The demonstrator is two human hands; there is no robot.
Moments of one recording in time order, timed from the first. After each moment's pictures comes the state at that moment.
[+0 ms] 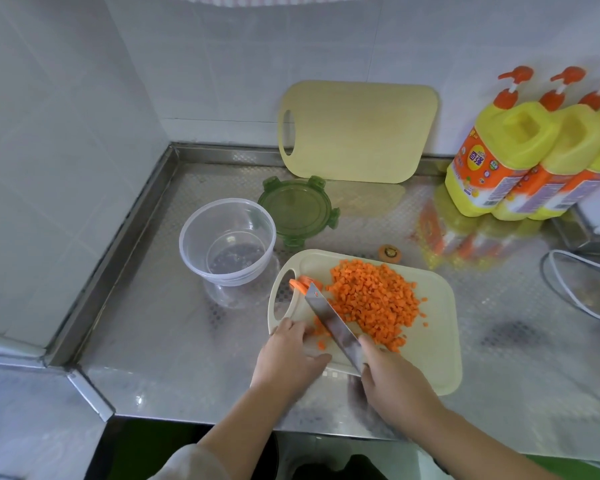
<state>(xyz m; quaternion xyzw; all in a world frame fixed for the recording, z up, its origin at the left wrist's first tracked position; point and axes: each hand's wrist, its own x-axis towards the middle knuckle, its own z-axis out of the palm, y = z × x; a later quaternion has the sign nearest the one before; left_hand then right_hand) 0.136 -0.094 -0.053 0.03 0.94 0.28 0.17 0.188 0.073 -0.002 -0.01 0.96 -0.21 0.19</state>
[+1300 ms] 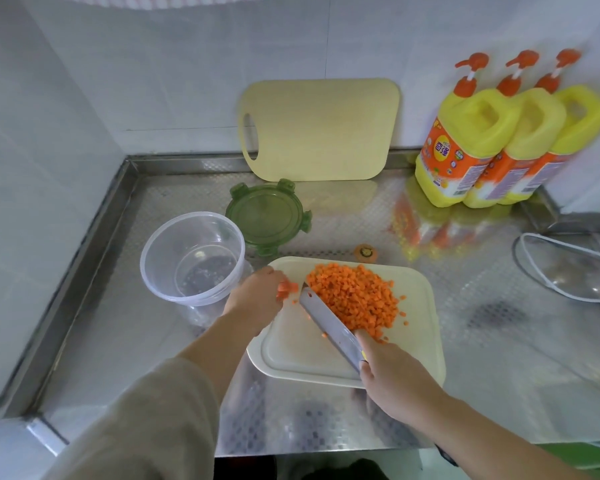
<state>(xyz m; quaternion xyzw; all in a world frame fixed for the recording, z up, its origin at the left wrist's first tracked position) 0.029 -0.089 -0.018 0.17 0.96 0.13 0.17 0.172 0.098 0.005 0.02 0.95 -0.22 0.22</state>
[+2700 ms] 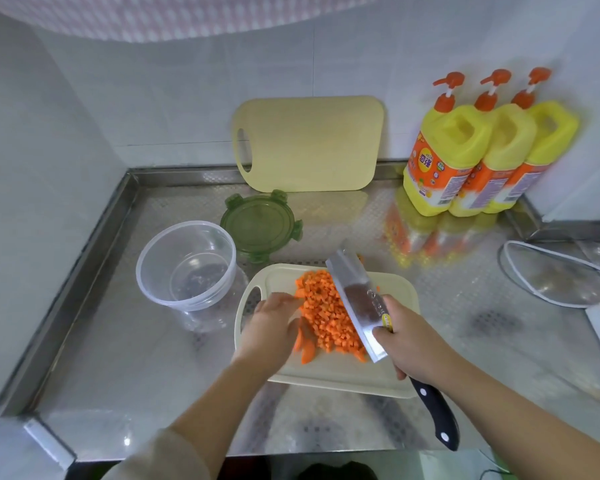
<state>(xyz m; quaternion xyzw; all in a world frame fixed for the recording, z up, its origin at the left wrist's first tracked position) 0.091 -0.065 -0.022 0.17 0.95 0.25 0.11 0.155 0.139 0.048 0.12 0.90 -0.38 0.18</state>
